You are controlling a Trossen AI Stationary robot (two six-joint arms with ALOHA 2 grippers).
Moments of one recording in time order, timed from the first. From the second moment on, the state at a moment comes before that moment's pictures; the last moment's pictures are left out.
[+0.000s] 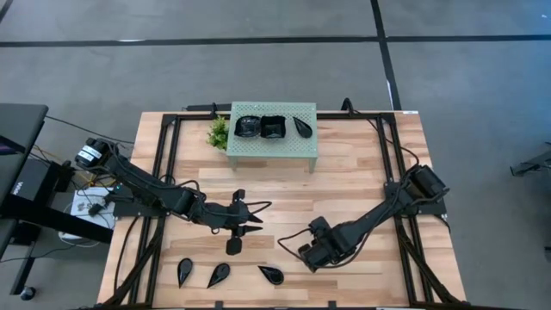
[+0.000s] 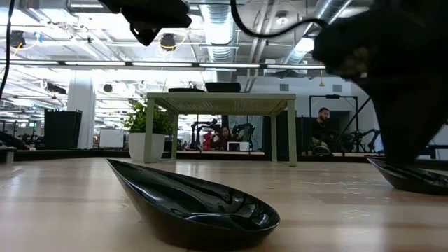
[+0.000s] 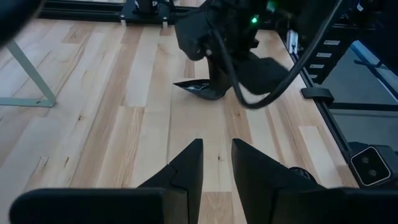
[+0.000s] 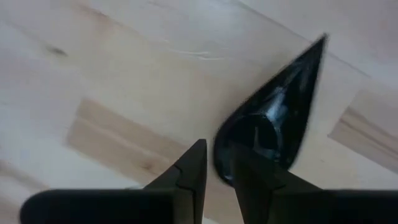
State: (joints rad) left arm -0.47 1.38 0.82 0.07 -0.33 -0.21; right arm 0.57 1.87 1.27 -0.88 0.16 1.64
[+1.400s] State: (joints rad) left arm -0.47 1.38 0.82 0.08 -0.33 -0.21; right arm 0.60 1.90 1.30 -1.18 0.10 1.61
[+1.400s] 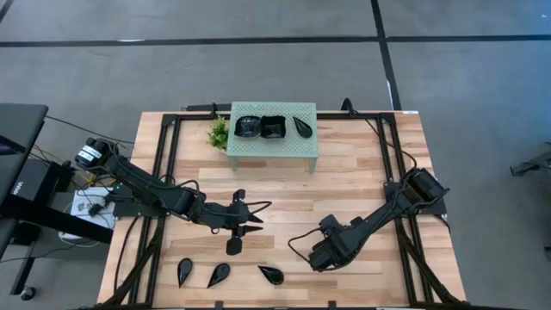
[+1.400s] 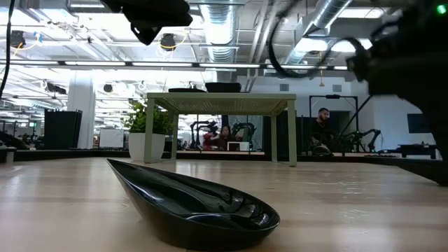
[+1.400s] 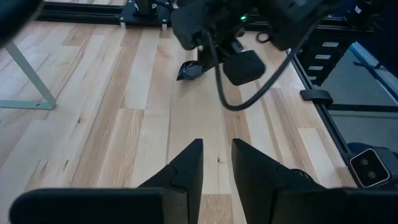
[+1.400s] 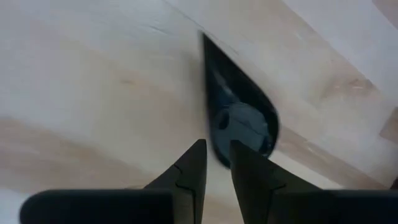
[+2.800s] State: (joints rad) left arm -0.47 1.38 0.82 0.09 -0.33 -0.15; right arm 0.58 1.86 1.35 -1.19 0.28 1.51
